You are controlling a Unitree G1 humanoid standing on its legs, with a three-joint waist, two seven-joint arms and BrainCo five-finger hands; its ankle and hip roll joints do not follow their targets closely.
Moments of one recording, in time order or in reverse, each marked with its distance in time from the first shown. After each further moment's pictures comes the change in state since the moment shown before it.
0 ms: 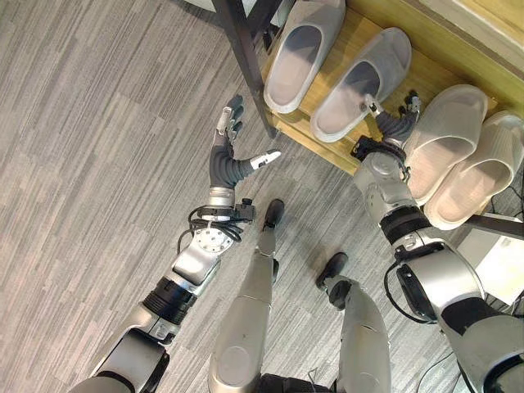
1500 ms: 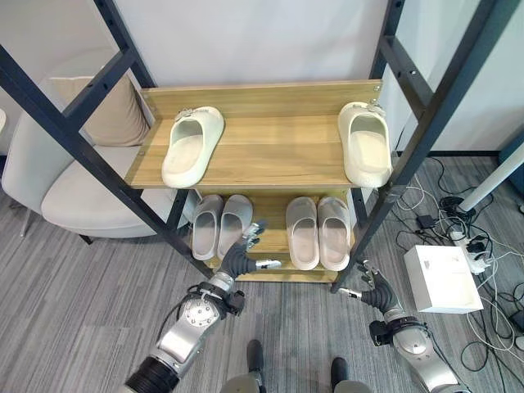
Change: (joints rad) left arm 0.358 0.172 -0.180 -0.143 0.004 0.152 -0.549; right arm 1.171 -0.172 0.066 -0.560 -0.465 0.126 0.579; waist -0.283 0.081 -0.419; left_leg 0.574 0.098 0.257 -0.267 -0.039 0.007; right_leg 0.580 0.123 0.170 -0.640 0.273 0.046
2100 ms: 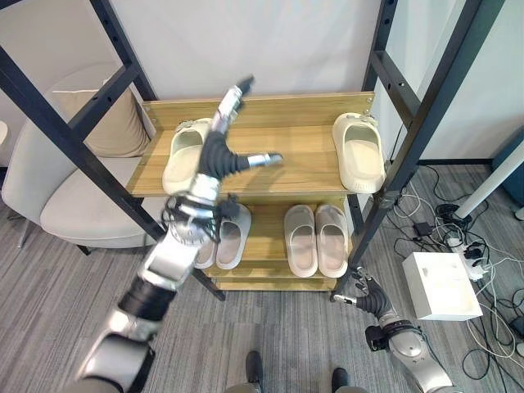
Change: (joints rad) left arm -0.435 -0.018 0.315 0.099 0.388 -0.099 0.407; right arm -0.002 0.043 0.021 0.019 0.012 -0.025 0.002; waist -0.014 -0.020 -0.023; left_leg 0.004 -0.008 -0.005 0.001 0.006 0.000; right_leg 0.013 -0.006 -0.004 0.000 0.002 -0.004
